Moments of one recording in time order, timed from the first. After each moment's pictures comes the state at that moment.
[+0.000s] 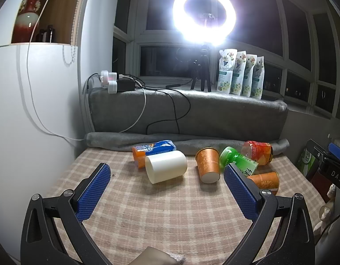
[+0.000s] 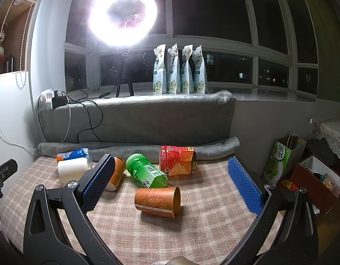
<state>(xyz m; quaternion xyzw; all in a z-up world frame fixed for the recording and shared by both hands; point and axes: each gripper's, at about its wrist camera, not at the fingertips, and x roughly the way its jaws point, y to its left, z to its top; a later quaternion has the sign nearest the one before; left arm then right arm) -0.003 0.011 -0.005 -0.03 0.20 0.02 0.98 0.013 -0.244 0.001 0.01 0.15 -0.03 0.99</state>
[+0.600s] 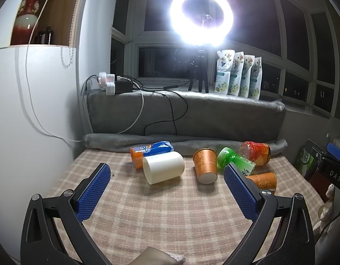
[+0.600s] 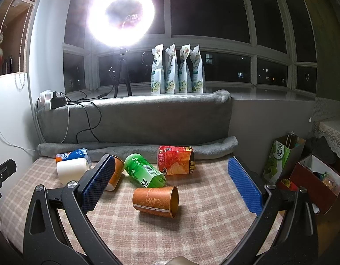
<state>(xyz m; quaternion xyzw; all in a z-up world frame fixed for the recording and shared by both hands) -0.005 0.006 -0.004 -0.03 0.19 0.02 0.98 0.012 -0.246 0.001 0.01 0.15 -0.03 0.99</state>
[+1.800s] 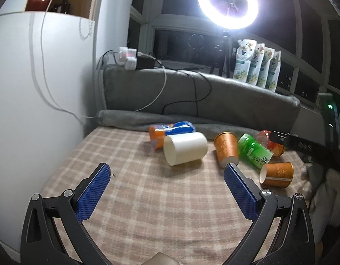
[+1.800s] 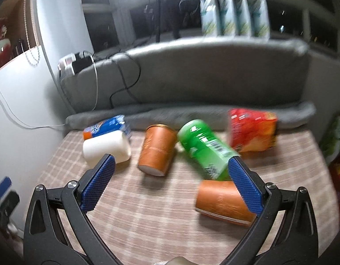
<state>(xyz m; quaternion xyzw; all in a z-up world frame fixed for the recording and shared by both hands) -0.003 0.057 -0.035 -0.07 0.24 0.04 0.97 0.144 -0.183 -0.047 0.06 0.33 0.13 0.93</state>
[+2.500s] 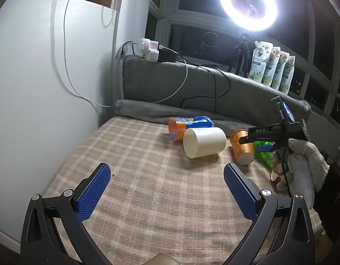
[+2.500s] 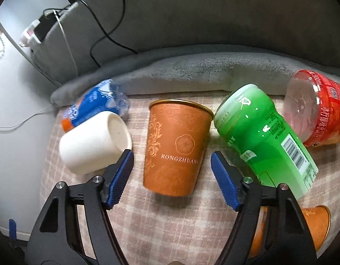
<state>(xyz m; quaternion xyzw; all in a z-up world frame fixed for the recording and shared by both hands) -0.015 0.089 -0.043 -0.09 0.26 0.07 0.96 0.264 -0.129 -0.121 0.09 0.52 0.16 0.83</state>
